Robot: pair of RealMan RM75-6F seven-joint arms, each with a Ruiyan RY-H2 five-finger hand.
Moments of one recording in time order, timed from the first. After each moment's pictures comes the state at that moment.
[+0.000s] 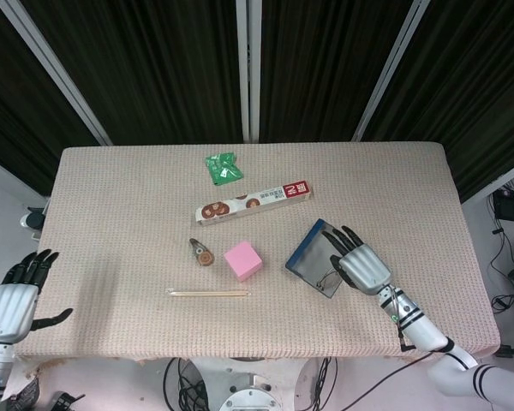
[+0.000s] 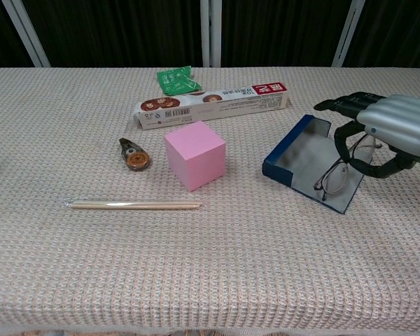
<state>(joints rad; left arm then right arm) -0.10 -1.16 0.00 -1.54 1.53 1.46 0.08 0.55 -1.53 0.03 -1.19 -1.63 1.09 -0.10</state>
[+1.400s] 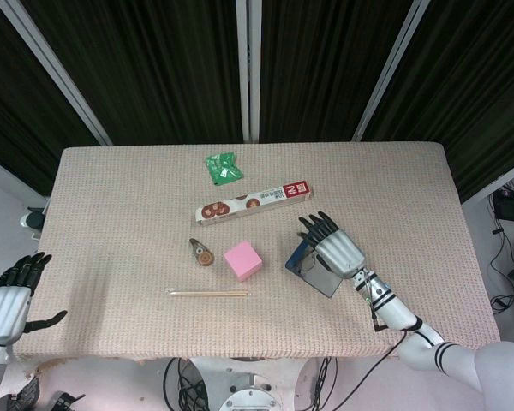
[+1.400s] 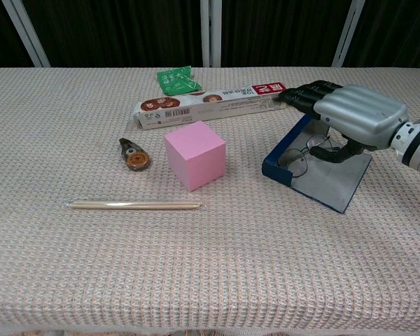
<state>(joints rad) -0.09 -1.16 0.00 -1.50 1.52 1.46 0.00 0.65 -1.70 0.03 -0.94 -1.64 1.14 -0.02</state>
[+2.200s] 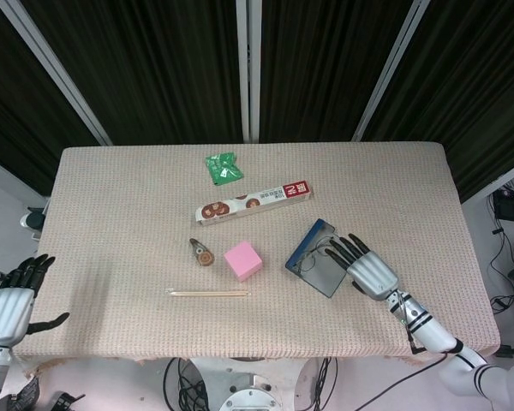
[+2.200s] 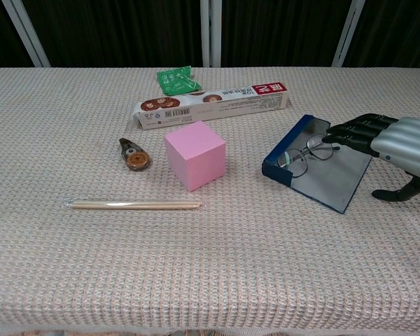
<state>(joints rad) -0.09 -1.16 0.01 -1.49 1.53 1.45 0.00 0.53 -1.60 -0.11 -0.94 -1.70 1.19 0.00</state>
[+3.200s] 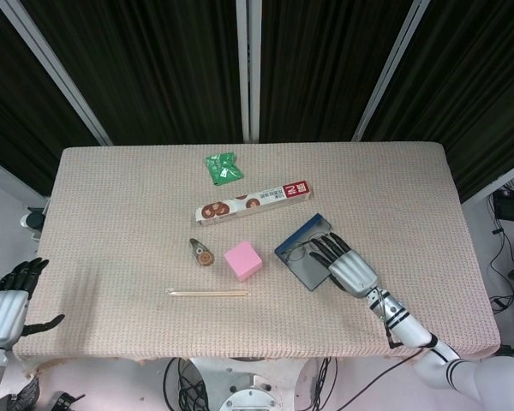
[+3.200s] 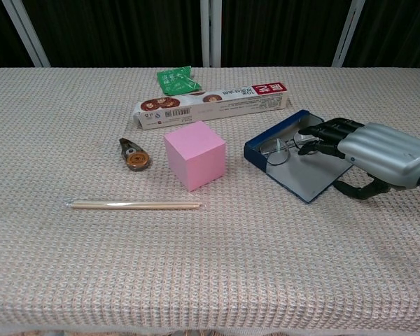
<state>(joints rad) -0.08 -1.19 0.01 -1.43 1.50 1.43 -0.06 0.55 -1.75 -0.07 -0.80 -1.69 1.20 0.09</state>
